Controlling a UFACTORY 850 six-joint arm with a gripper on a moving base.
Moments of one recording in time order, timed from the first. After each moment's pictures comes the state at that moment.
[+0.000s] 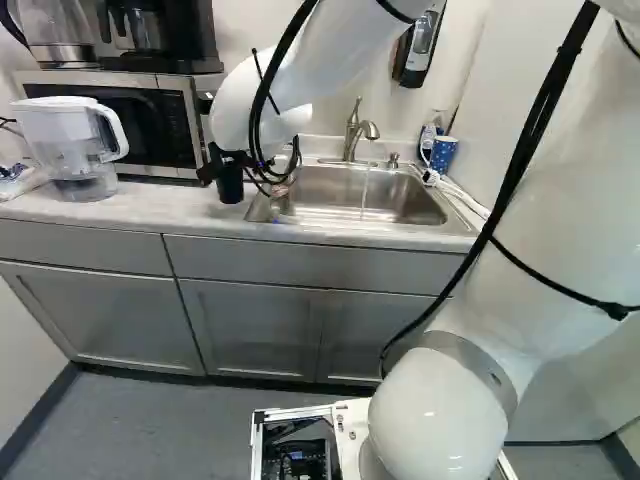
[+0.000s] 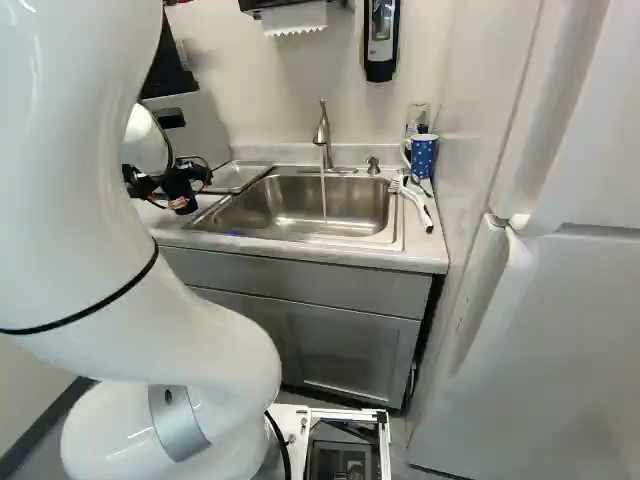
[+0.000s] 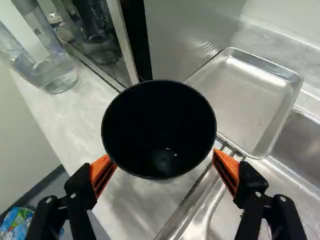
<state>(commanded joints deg) 33.4 2.1 -47.4 0.0 2.6 0.0</state>
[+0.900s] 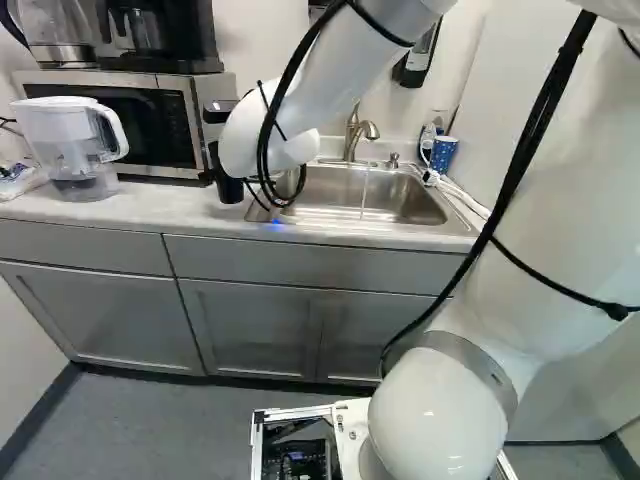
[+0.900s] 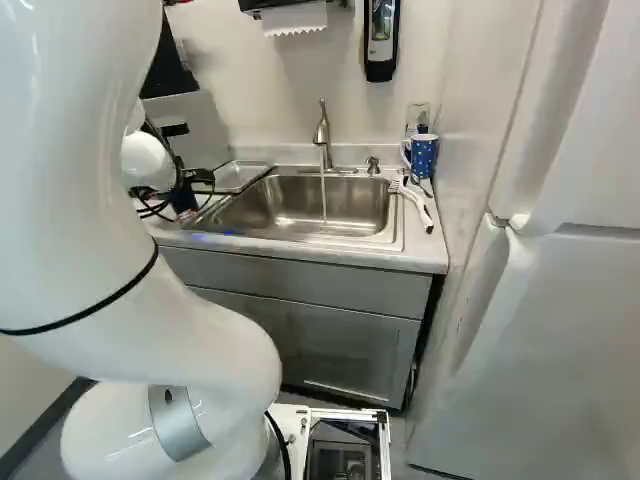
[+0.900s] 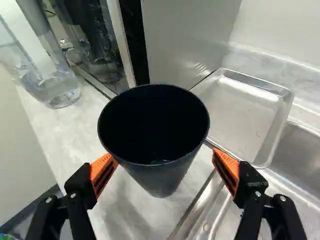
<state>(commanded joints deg) 32.7 2.4 -41.2 -0.1 18.6 0.0</state>
